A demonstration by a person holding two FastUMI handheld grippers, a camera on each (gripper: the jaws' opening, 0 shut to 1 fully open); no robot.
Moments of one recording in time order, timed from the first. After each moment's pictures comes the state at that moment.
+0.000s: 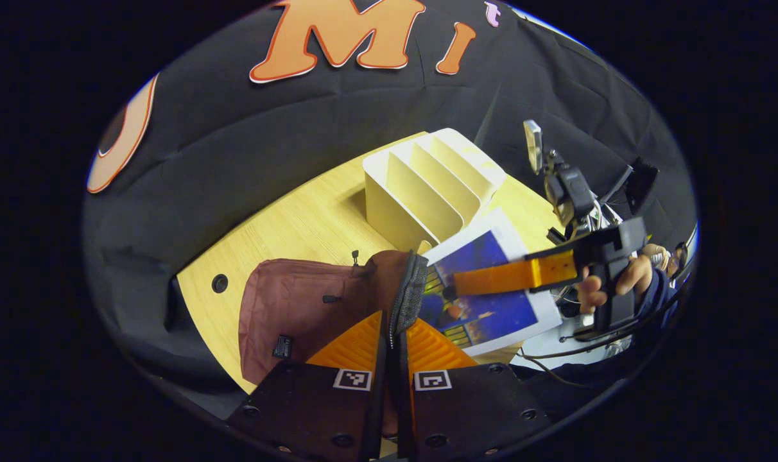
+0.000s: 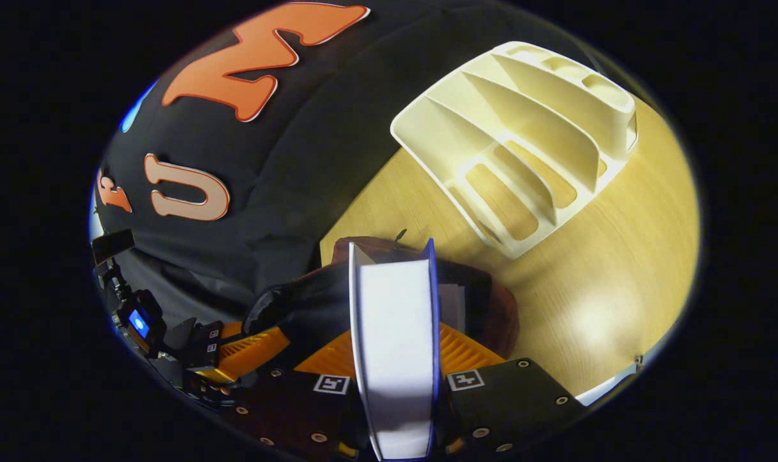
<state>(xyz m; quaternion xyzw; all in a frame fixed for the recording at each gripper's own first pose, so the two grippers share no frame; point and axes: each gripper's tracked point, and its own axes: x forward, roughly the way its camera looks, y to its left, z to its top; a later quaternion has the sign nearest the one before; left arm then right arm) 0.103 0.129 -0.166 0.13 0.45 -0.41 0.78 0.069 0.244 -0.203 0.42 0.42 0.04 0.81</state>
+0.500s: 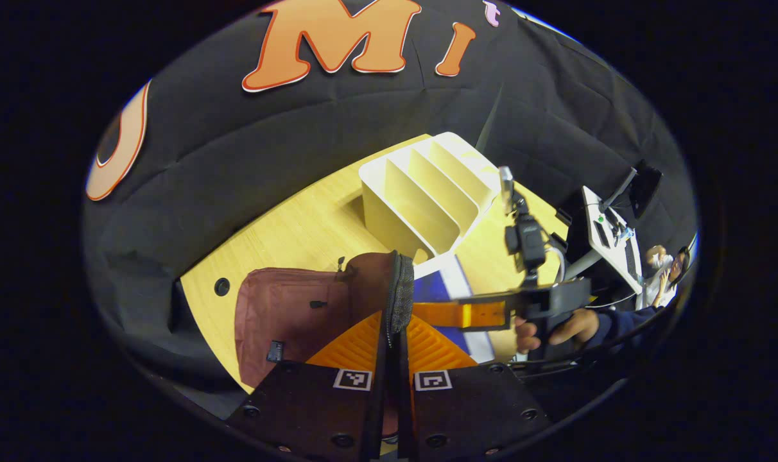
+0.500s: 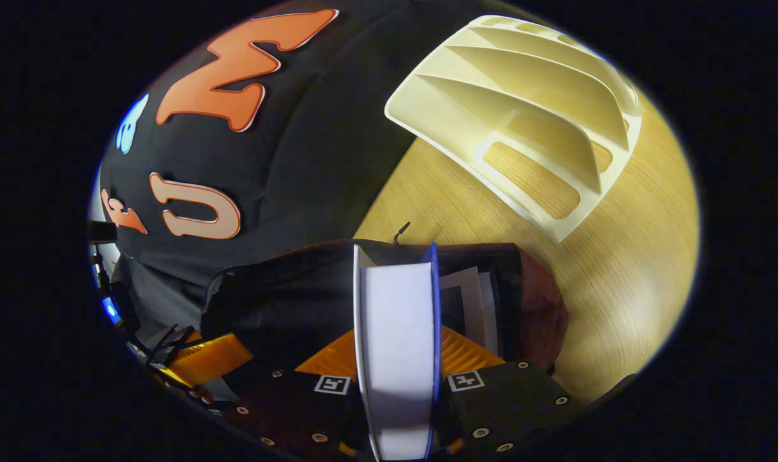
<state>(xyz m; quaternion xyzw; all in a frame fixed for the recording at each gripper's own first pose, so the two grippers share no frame) 0.101 0.105 -0.155 0.13 0.45 -0.40 0.79 0.101 0.281 -0.246 0.48 0.37 0.06 0.80</state>
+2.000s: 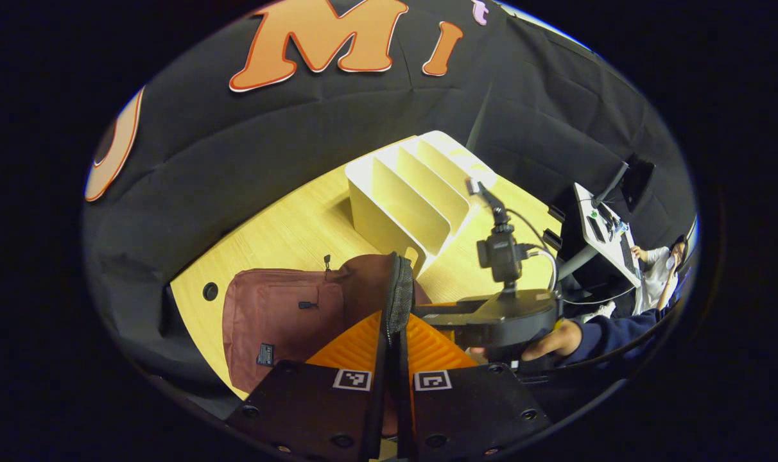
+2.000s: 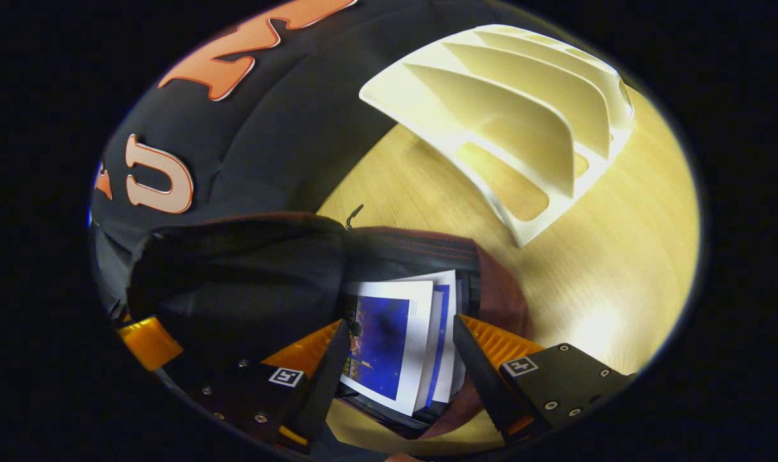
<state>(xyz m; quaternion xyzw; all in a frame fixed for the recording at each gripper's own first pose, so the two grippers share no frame) 0.086 0.102 -0.172 0.13 0.43 -0.43 0.78 0.090 0.257 -0.280 0.38 0.39 -0.02 0.84</state>
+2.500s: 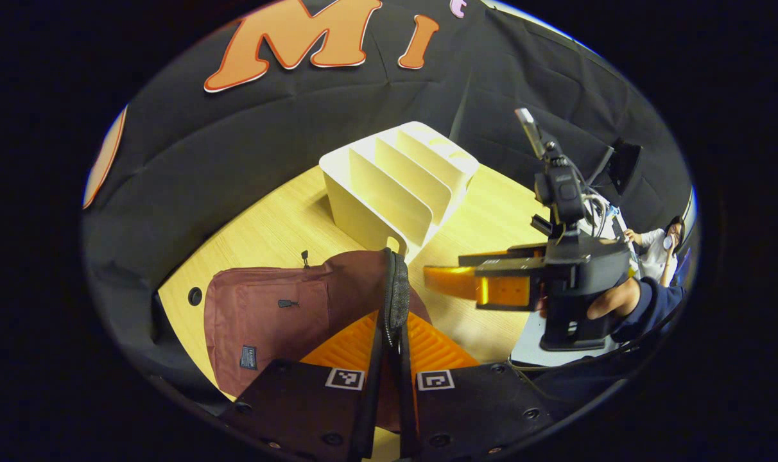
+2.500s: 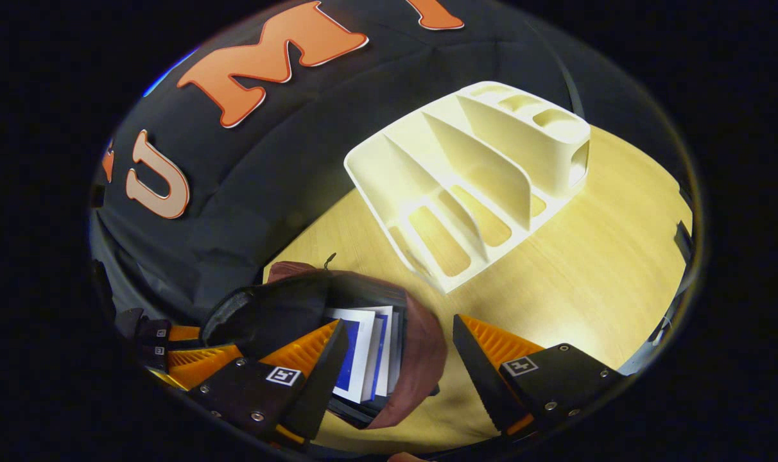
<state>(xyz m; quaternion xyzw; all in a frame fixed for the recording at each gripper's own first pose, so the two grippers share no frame) 0.062 0.087 -0.200 0.14 0.43 -0.46 0.77 0.046 0.170 -0.229 0.30 0.35 -0.10 0.88</state>
